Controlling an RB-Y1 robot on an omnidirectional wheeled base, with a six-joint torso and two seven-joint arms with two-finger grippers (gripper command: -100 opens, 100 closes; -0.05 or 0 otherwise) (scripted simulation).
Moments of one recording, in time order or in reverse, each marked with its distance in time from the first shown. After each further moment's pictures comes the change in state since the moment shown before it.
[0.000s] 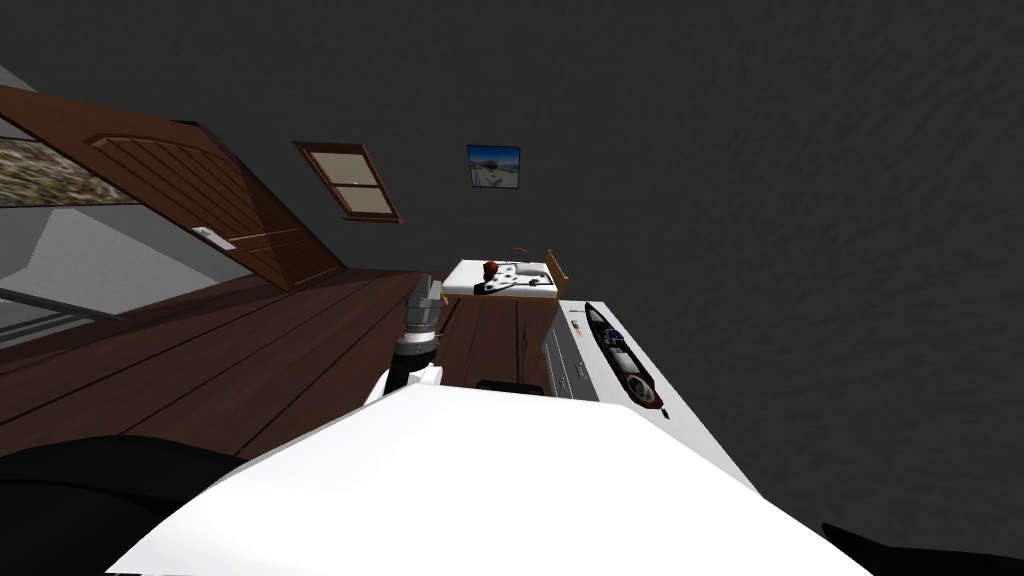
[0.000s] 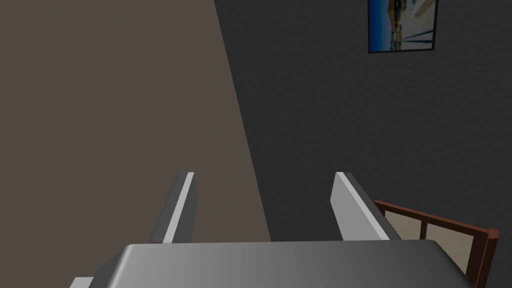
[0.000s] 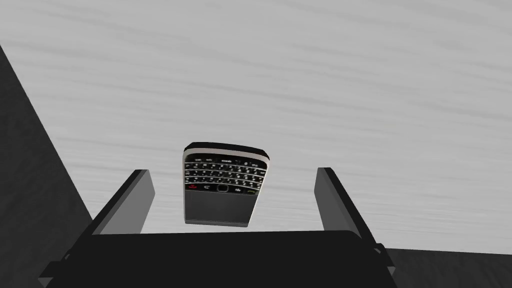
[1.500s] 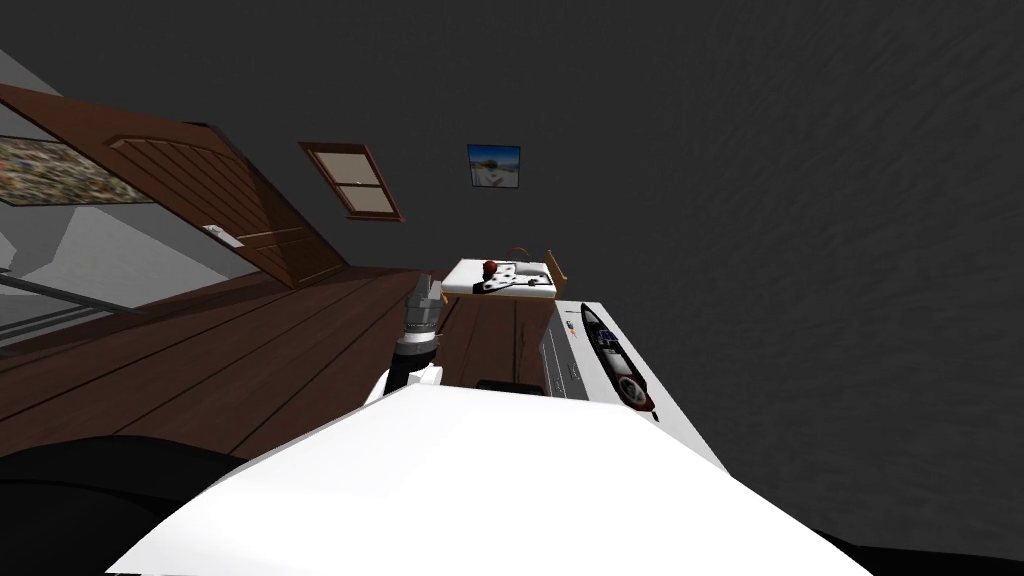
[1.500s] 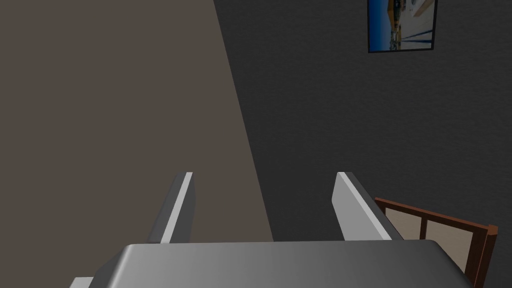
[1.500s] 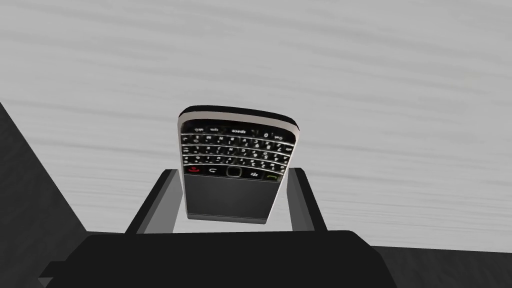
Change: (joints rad) left arm 0.000 0.000 0.000 0.000 0.000 0.000 0.000; right arm -0.024 0.094 0.011 0.096 0.023 0.013 -0.019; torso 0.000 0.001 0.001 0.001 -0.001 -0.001
